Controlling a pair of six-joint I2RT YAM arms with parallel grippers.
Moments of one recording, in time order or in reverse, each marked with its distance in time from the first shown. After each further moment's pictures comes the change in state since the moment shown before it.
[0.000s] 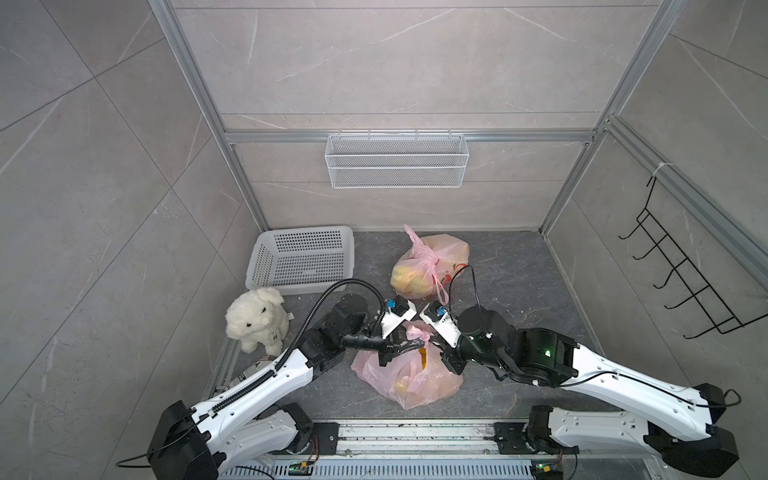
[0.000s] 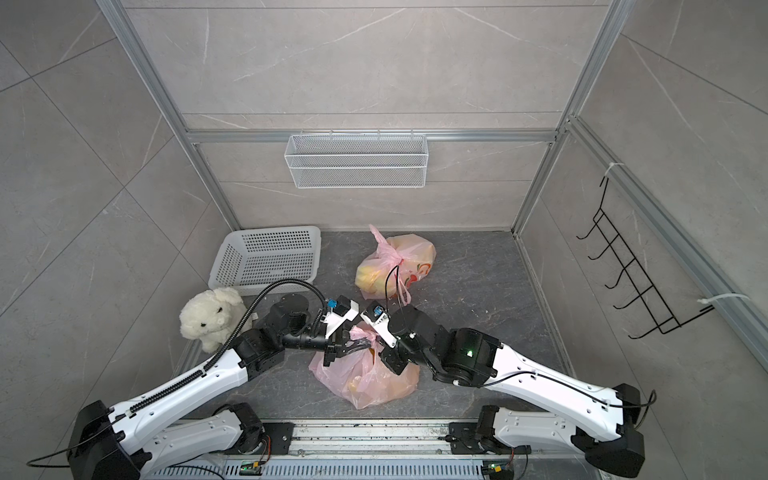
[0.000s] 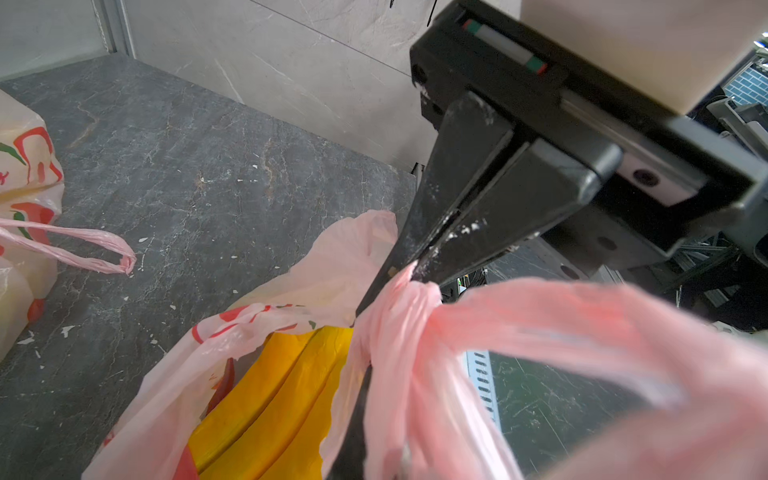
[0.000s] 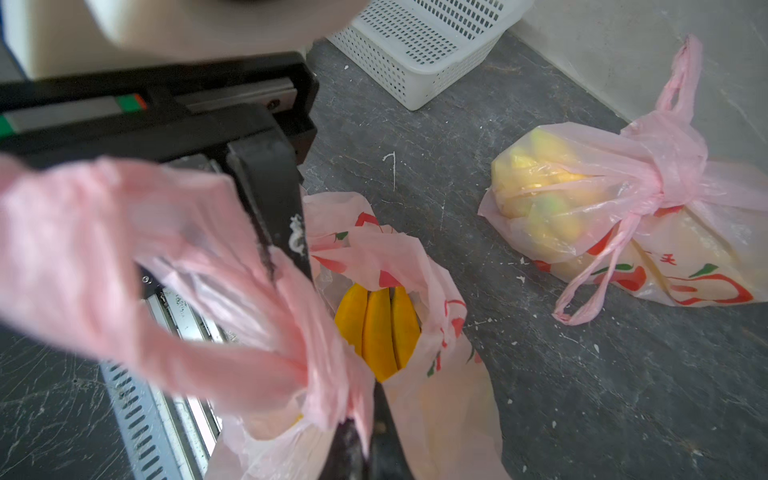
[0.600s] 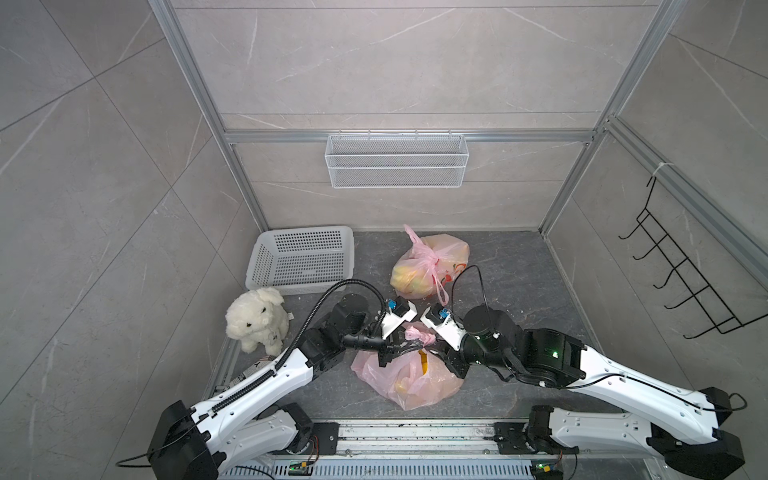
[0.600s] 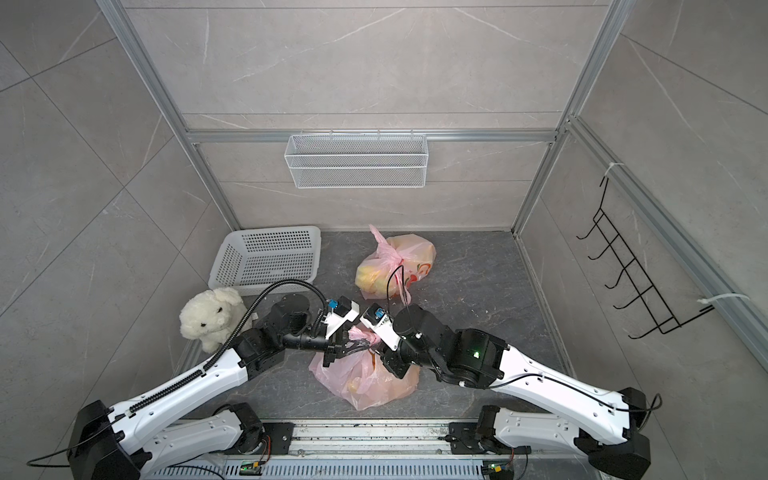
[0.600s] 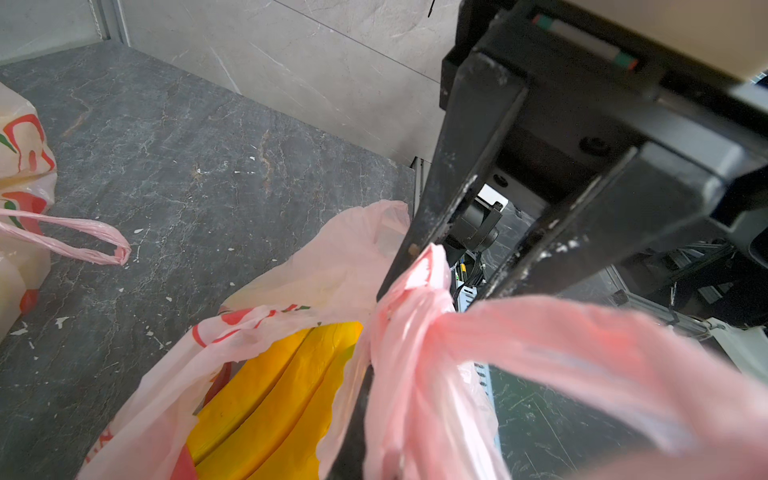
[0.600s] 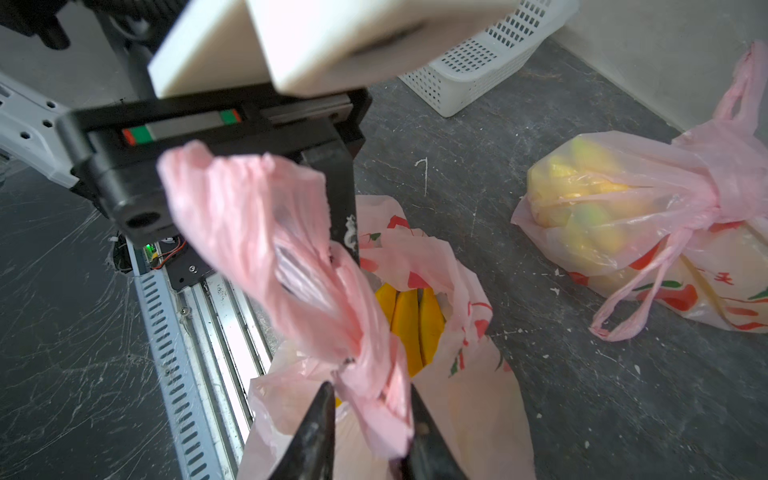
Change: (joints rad) left arm -0.002 0.000 0.008 -0.025 0.003 0.009; right arm -0.015 -0.038 0.000 -0.004 -0.115 -0.011
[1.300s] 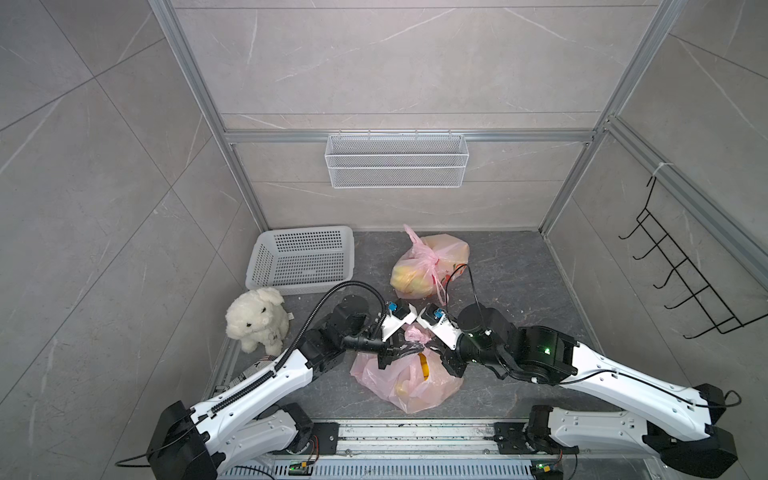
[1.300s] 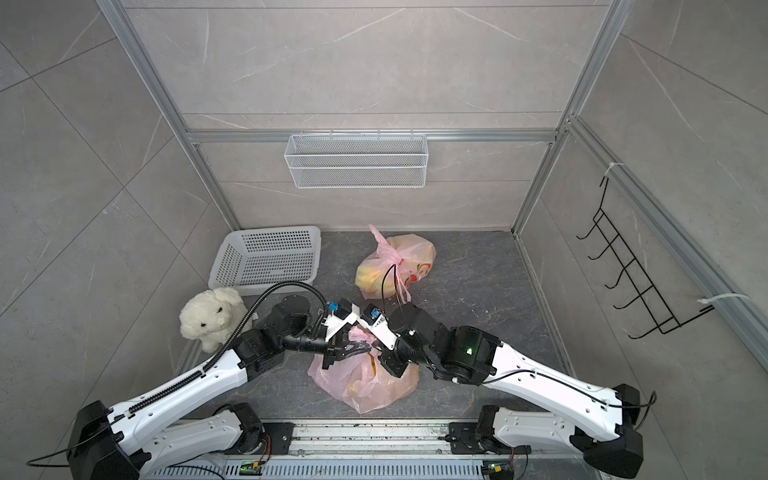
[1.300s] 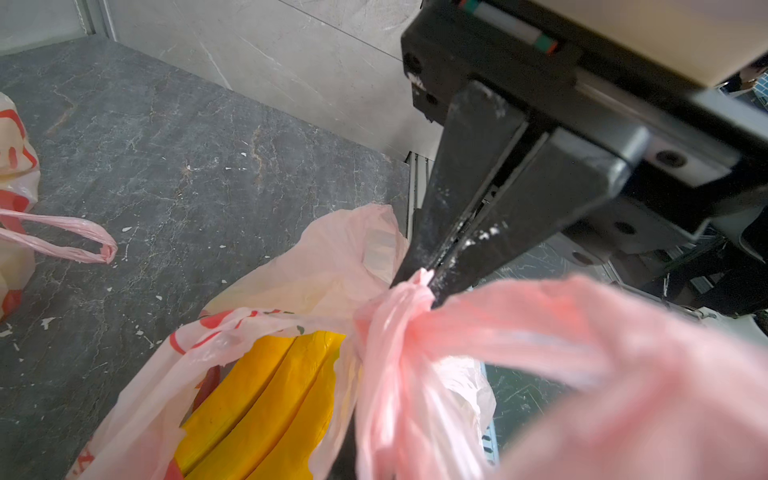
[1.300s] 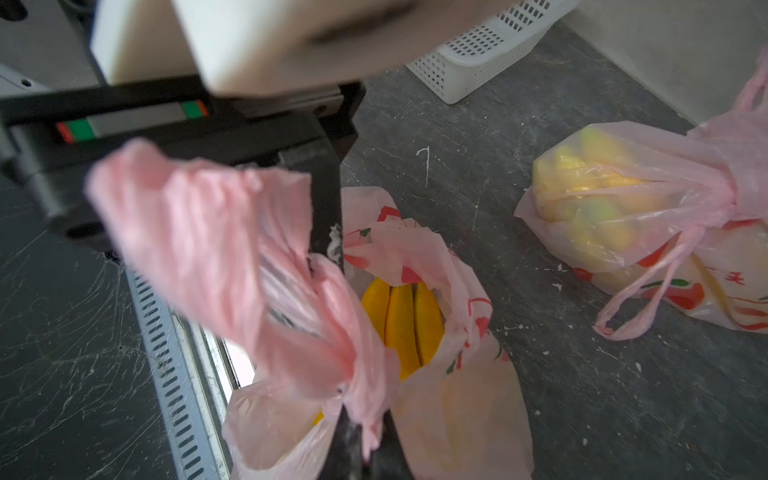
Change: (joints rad) left arm -0.008 -0.012 -0.006 -0.012 0.001 0.009; right arm -0.006 0.042 0.011 -0.013 0.025 -0.018
